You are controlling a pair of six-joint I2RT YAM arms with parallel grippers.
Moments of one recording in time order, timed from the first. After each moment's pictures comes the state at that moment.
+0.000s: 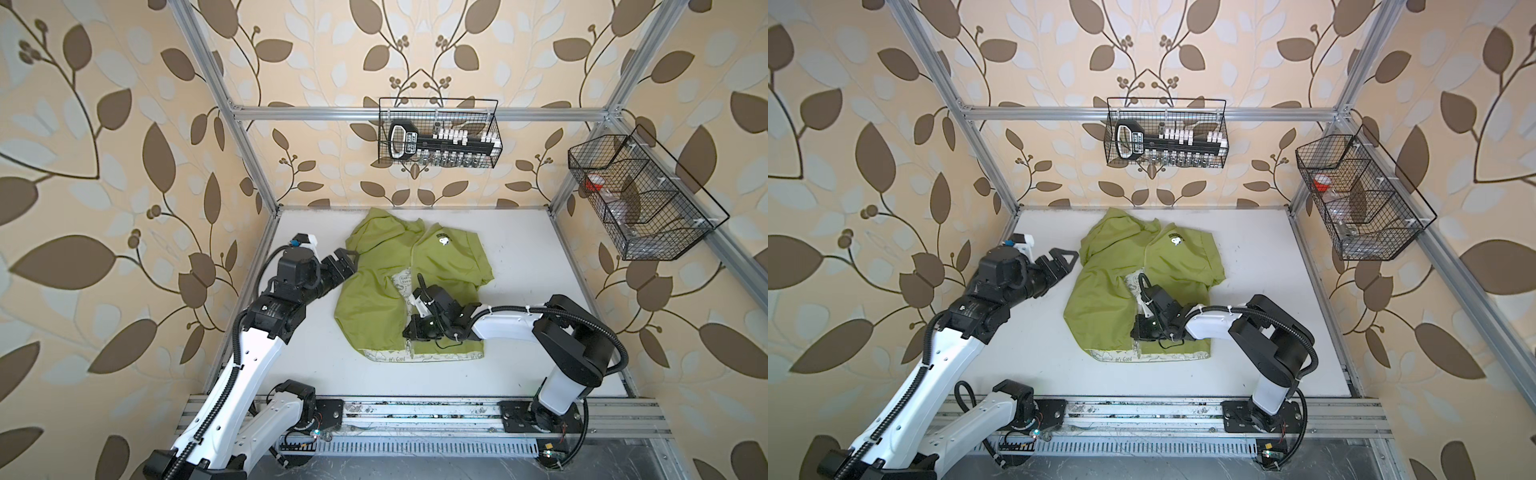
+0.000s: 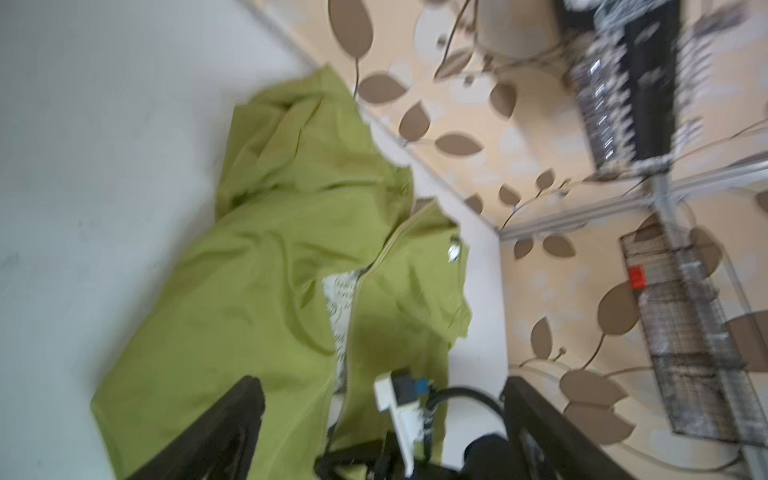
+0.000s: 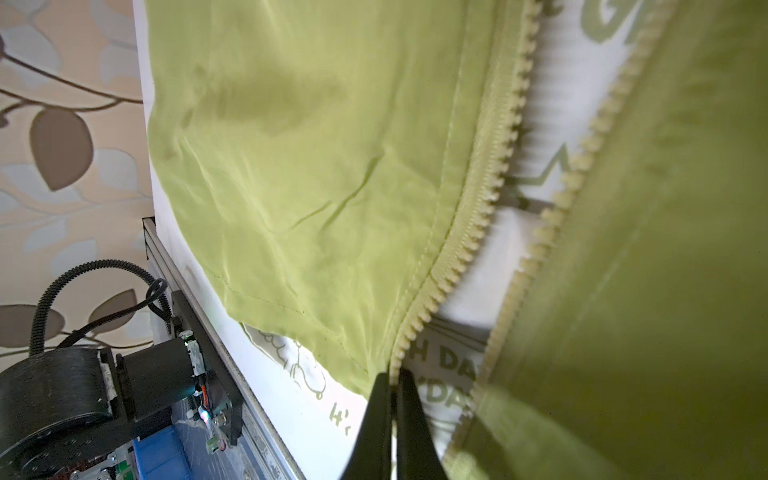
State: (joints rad) left arm -0.24 0.86 0.85 -0.54 0.23 -0.90; right arm 0.83 1.72 0.81 0.01 -0.33 0.80
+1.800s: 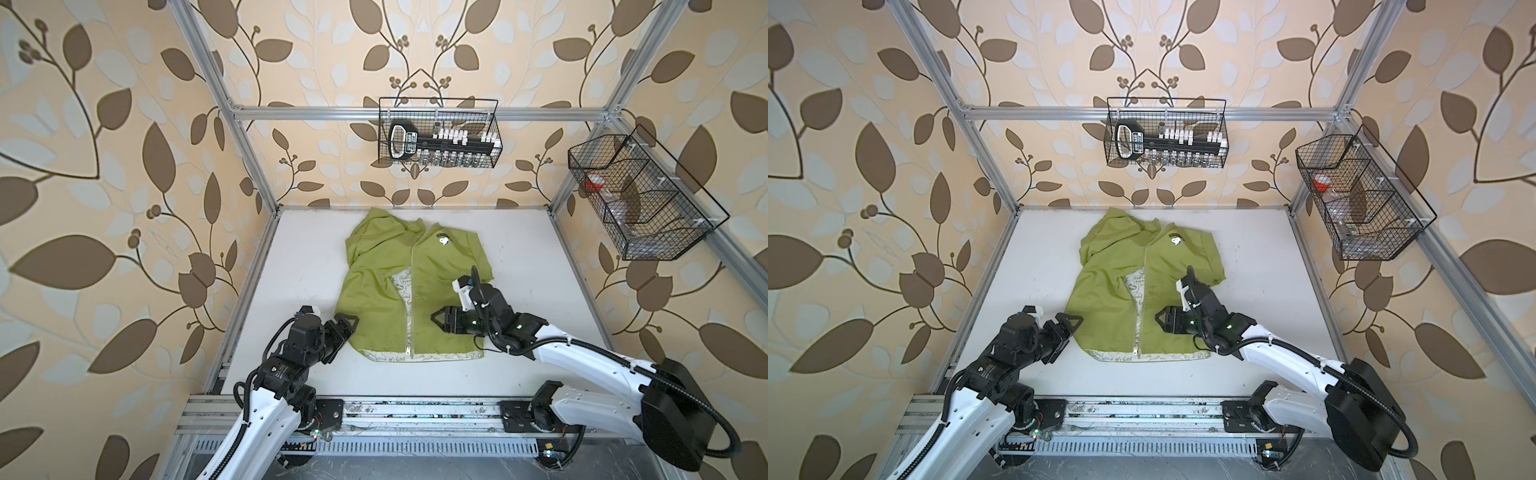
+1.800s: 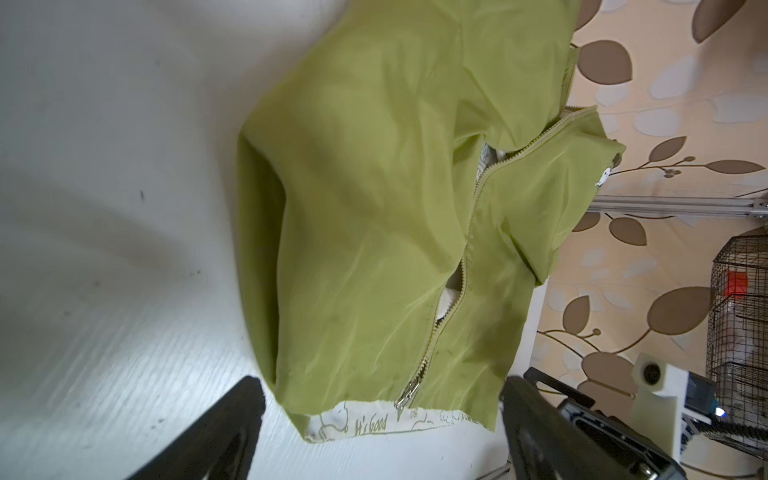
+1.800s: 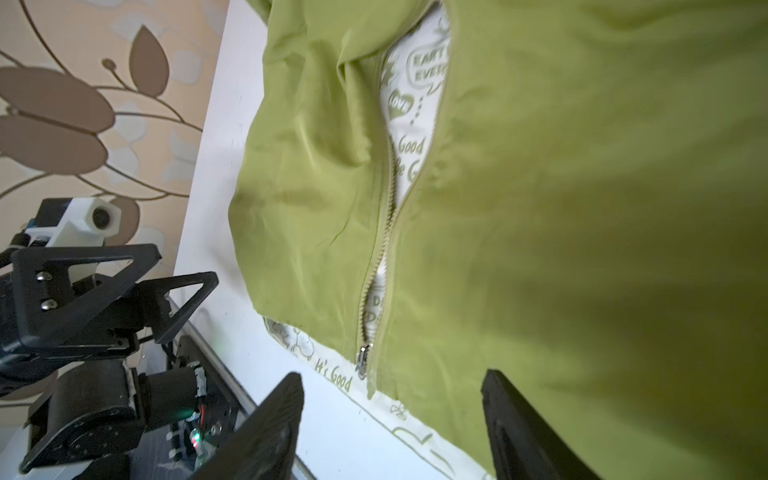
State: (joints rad) left arm -0.30 0.38 0.29 -0.58 0.24 -1.17; right arm 0.75 1.20 0.59 -0.14 -0.14 0.73
